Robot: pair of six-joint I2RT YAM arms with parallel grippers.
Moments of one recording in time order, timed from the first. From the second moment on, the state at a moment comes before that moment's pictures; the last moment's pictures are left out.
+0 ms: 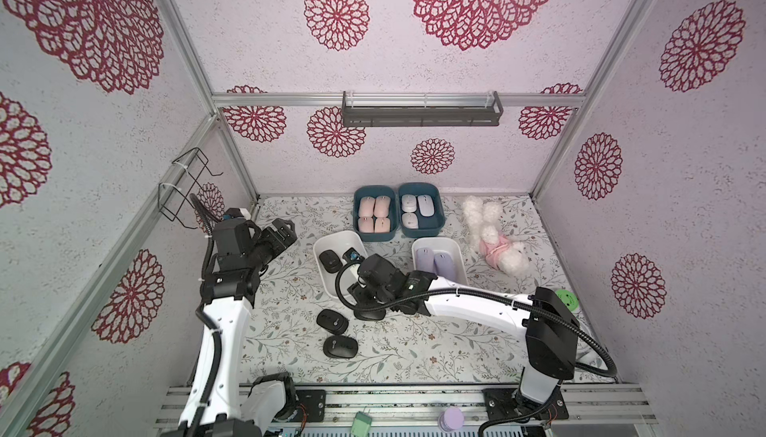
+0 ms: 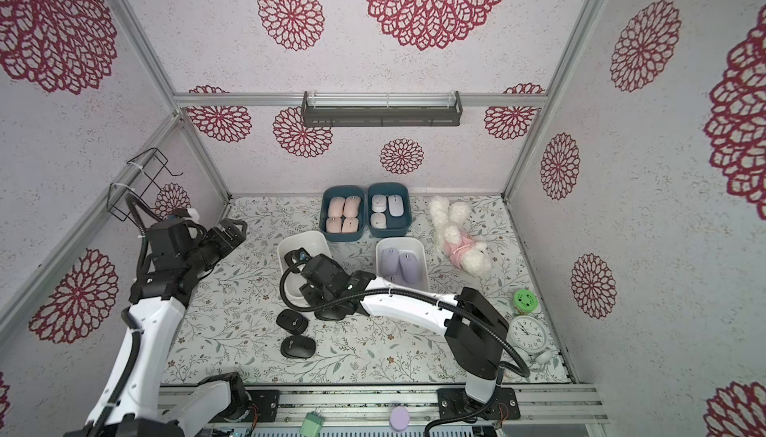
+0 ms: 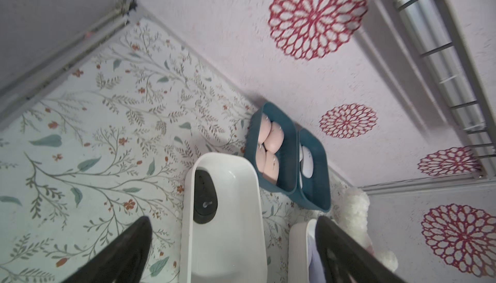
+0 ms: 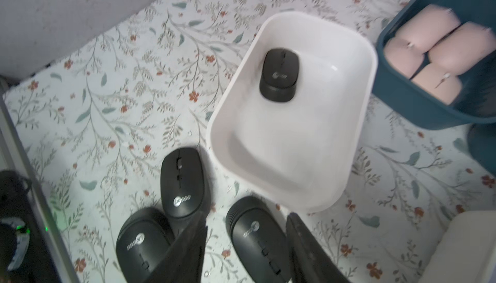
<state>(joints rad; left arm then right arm) 0.17 1.00 1.02 -0.47 0.21 -0.62 1.15 1.77 1.38 -0.36 0.16 0.21</state>
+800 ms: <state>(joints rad) 0.17 0.96 0.92 -0.30 0.21 -0.67 1.25 2.12 1.58 -0.43 0.04 0.20</state>
